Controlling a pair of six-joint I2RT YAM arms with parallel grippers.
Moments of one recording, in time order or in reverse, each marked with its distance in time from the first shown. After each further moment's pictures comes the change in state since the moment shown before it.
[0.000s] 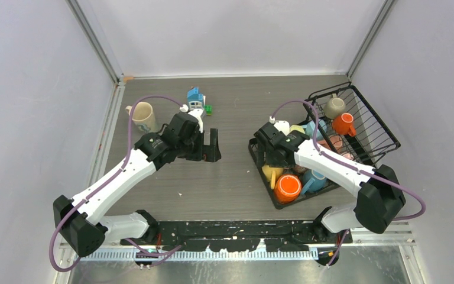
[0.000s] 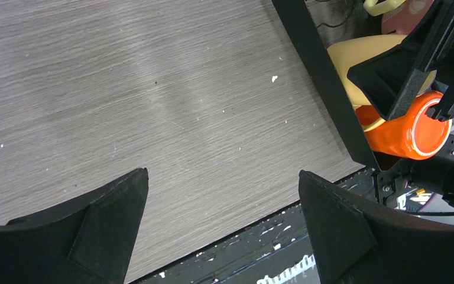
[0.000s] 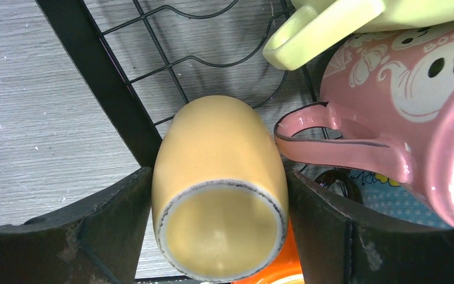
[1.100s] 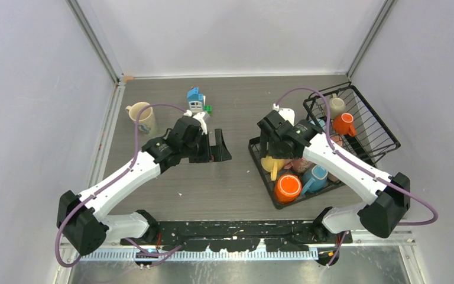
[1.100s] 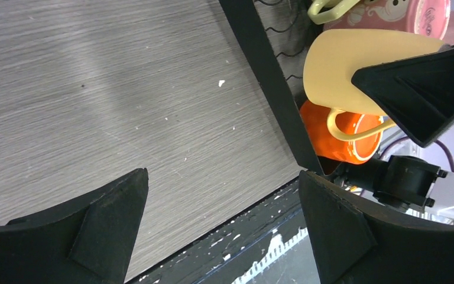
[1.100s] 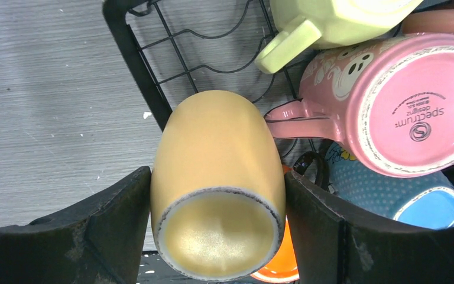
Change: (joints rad) left arm 0.000 0.014 -0.110 0.193 0.127 -0.154; right arm 0.007 -0.047 0.193 -0.182 0.029 -0.010
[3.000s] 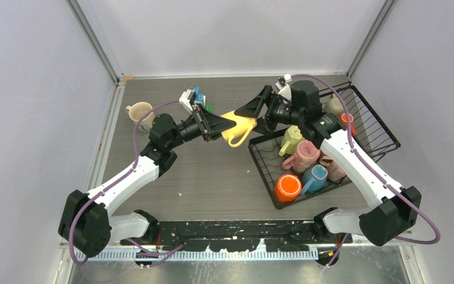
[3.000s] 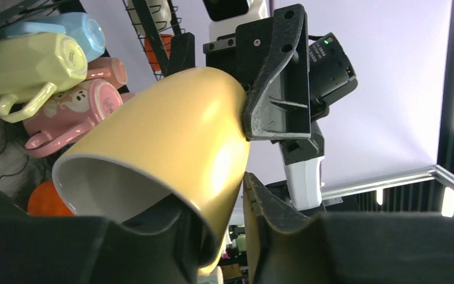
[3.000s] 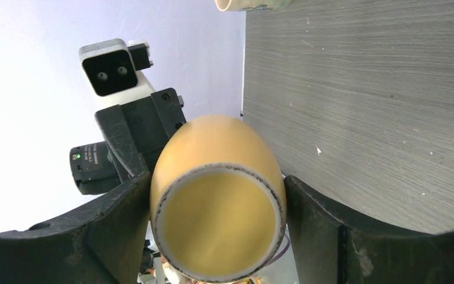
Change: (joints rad) left arm 0.154 0.001 -0.234 1.133 0.455 -0.749; right arm -0.275 -0.067 0.016 0.659 -0.945 0.373
